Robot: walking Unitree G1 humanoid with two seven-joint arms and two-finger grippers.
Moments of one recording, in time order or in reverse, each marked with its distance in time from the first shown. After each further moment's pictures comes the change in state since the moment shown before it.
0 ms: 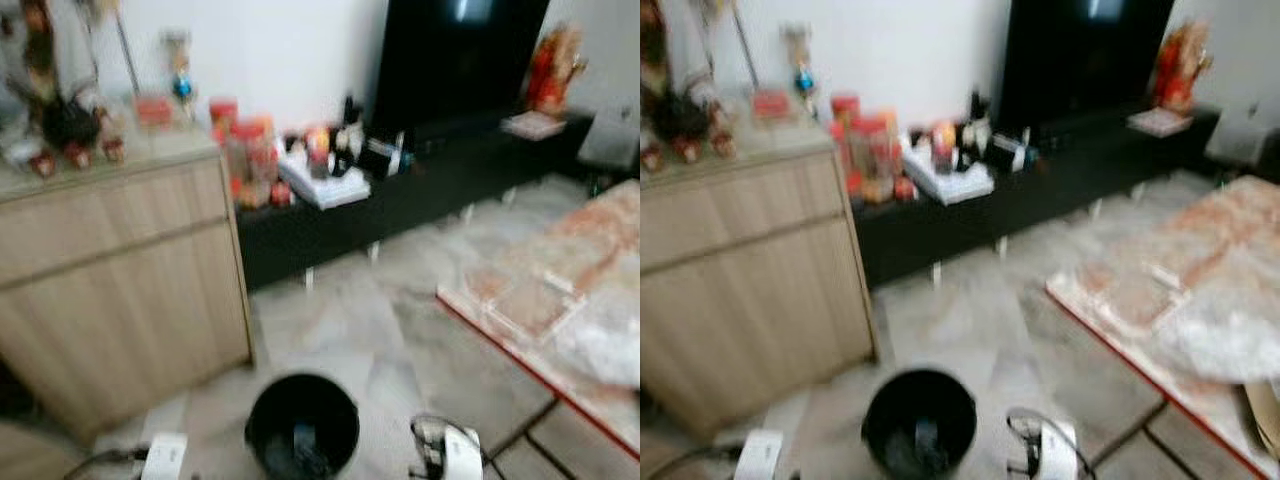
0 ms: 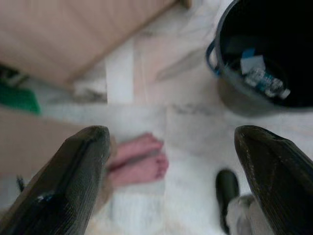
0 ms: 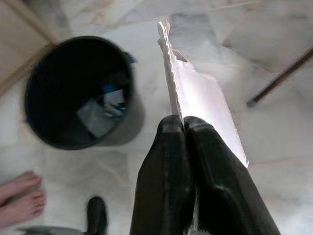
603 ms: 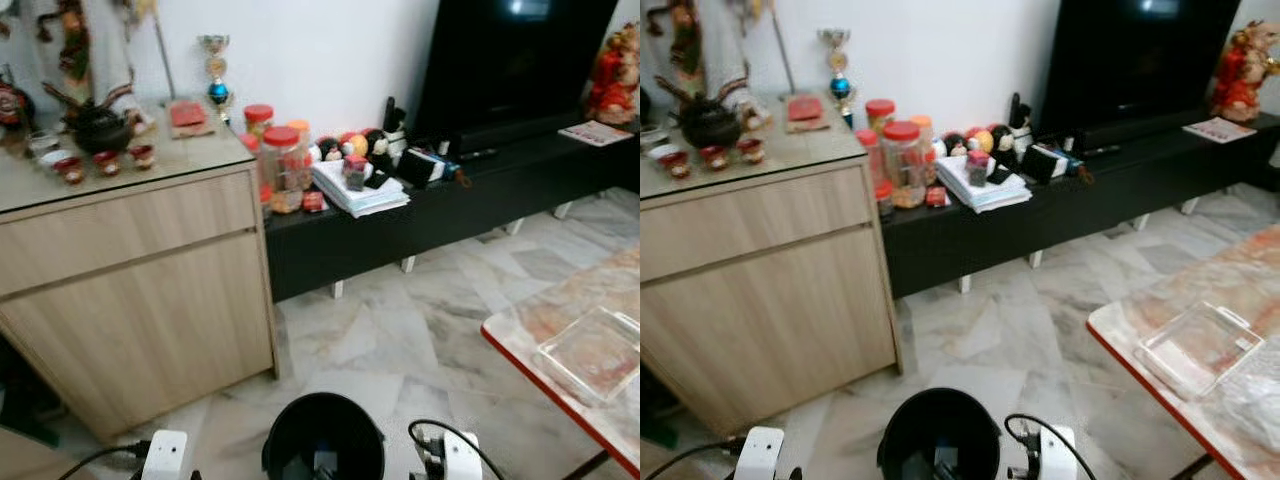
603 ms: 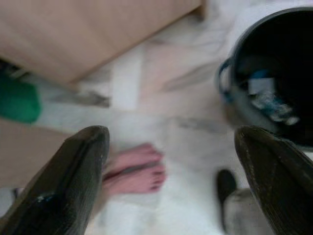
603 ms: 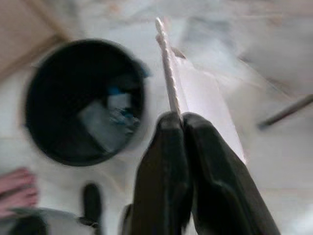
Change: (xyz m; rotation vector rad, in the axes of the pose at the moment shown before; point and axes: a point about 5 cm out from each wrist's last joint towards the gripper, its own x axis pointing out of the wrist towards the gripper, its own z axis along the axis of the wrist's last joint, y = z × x) left arm 0.000 -0.015 0.000 -0.013 0.000 -0.036; right arm -0.004 -0.011 -0.008 -0.025 0.024 -0.027
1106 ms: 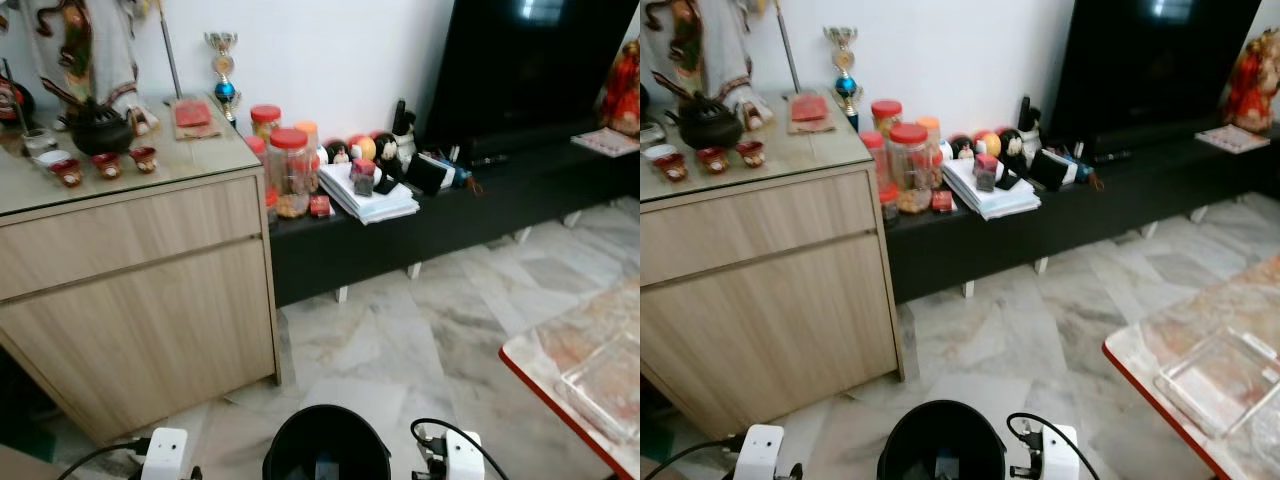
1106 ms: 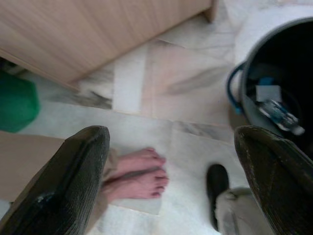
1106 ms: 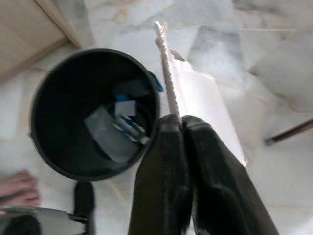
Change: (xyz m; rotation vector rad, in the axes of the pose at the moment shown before) left arm 0.001 0.010 0.006 -0.003 -0.020 0.028; right arm 0.003 0.013 0.007 -0.051 -0.013 0.060
